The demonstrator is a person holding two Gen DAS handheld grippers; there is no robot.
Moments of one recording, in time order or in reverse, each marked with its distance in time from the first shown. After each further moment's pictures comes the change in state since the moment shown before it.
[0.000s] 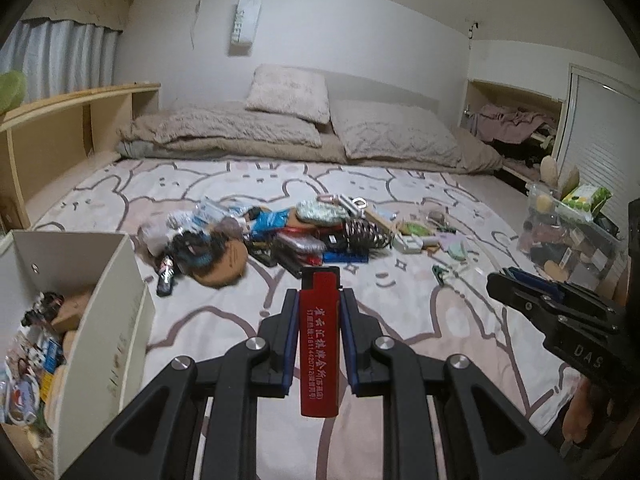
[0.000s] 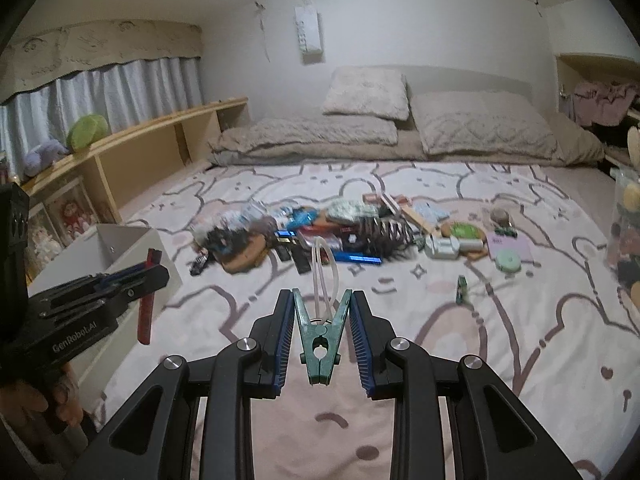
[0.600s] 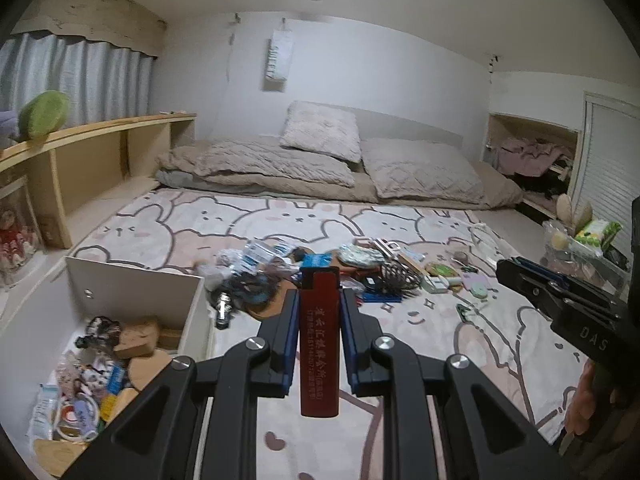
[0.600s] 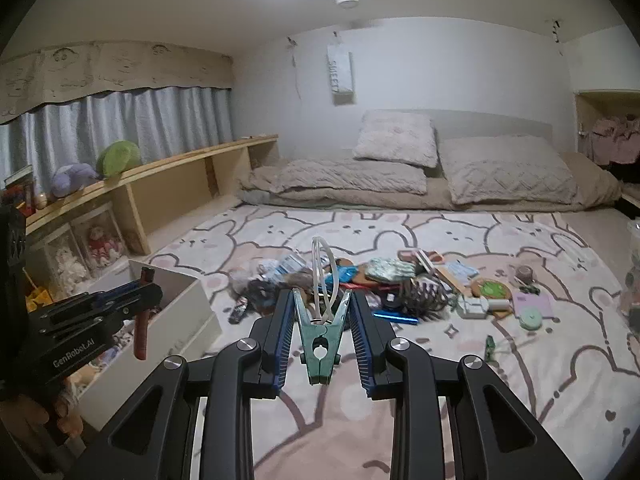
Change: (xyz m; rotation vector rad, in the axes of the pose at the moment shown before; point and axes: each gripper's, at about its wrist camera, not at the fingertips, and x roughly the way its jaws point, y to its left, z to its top) left arm -0.058 0.042 0.023 -0.033 -0.115 0.096; right arm -0.019 0.046 0.040 -0.053 -0.129 0.072
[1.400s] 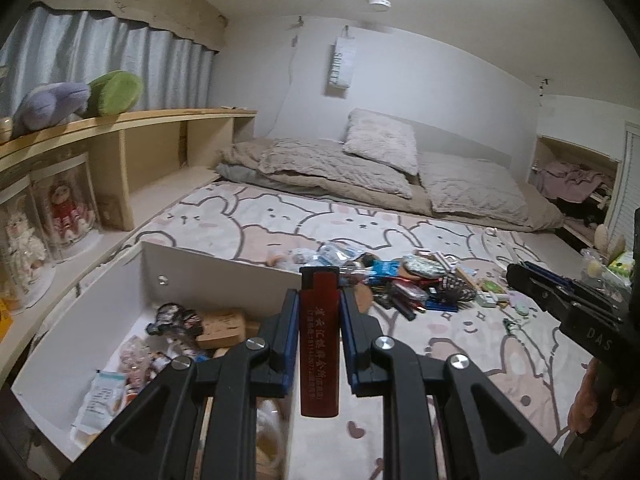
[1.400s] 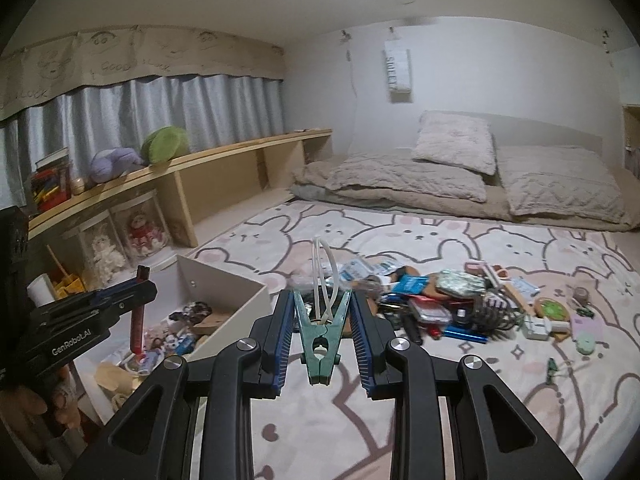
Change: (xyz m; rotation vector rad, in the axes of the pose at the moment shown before) left arm -0.037 0.083 -0.004 -0.097 -0.013 0.151; right arm 0.035 0.068 0.013 -0.065 0.031 0.157
